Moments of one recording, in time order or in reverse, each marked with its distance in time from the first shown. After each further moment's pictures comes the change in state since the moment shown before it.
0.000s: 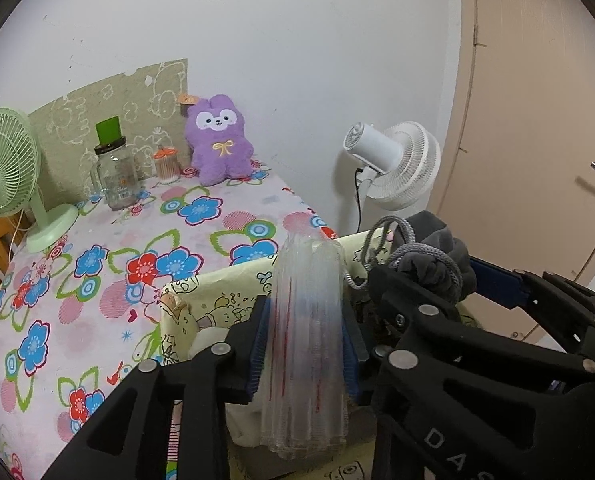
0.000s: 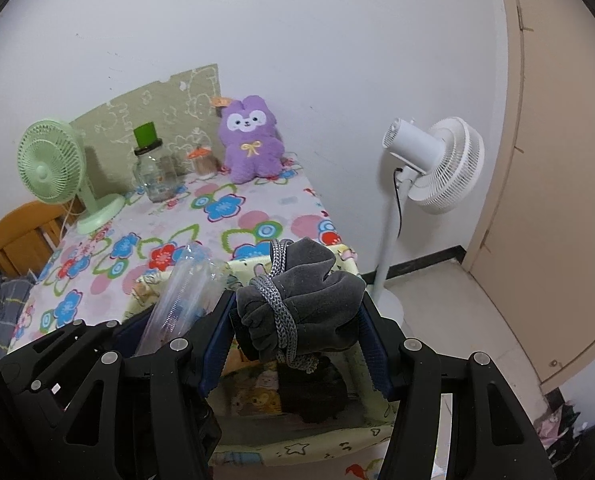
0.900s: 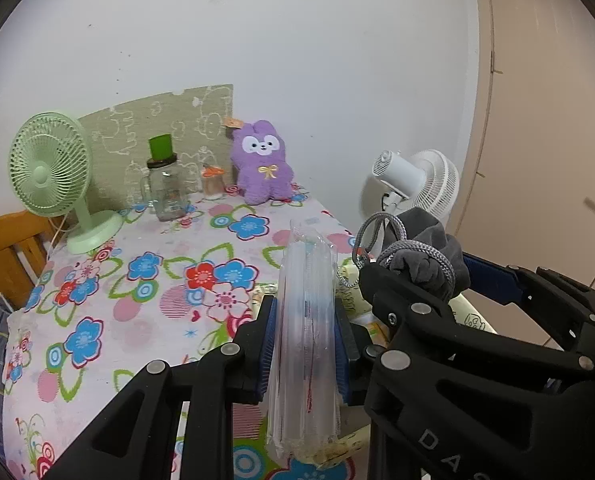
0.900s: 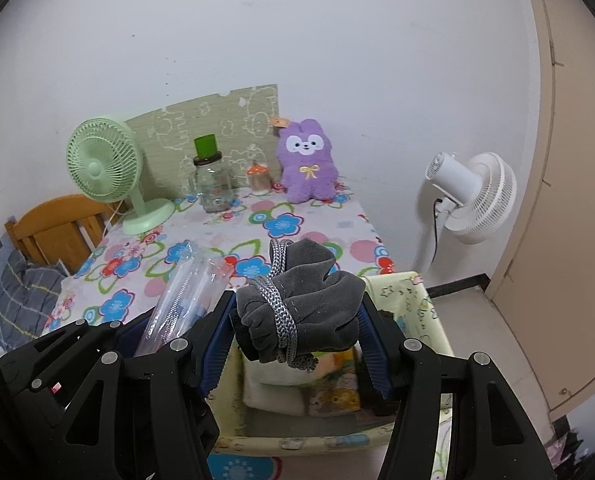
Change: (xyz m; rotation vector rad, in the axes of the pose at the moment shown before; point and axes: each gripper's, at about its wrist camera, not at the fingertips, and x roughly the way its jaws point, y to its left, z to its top) left arm -0.062 0.035 0.000 -0.037 -0.070 0.063; right arm -0.044 0.059 0.007 -0.079 -0.068 0.094
